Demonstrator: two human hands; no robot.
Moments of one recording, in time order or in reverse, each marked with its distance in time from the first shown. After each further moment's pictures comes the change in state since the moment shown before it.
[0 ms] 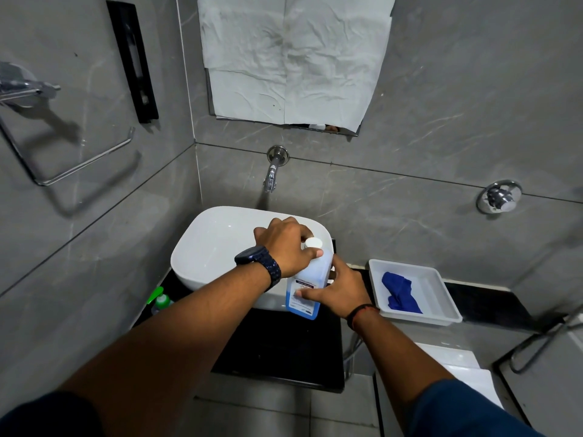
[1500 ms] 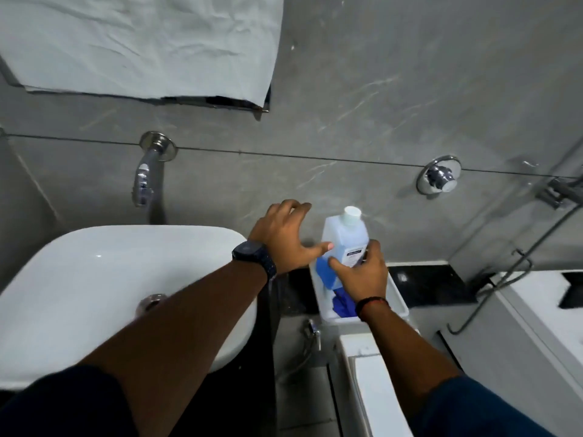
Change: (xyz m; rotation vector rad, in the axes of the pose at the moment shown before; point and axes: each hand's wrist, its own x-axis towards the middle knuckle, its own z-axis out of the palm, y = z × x) left_hand 0.185 0.083 0.163 -0.123 0.003 0.386; right_hand 0.125 0.144 -0.130 0.064 0.657 0.204
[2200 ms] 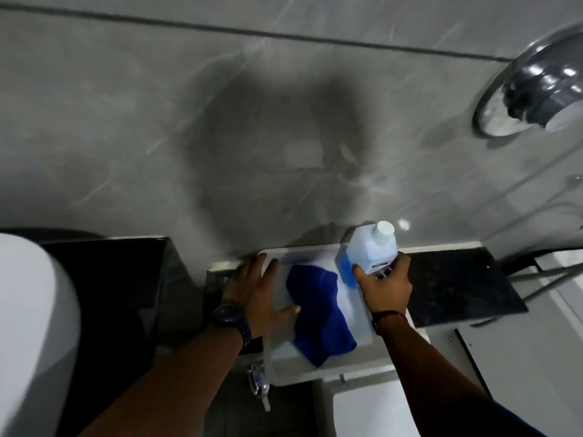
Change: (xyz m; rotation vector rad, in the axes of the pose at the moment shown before) left_hand 0.062 -0.096 0.365 0.184 -0.468 -0.223; right_hand 0.204 0.308 0.058 -0.022 0.102 0.217
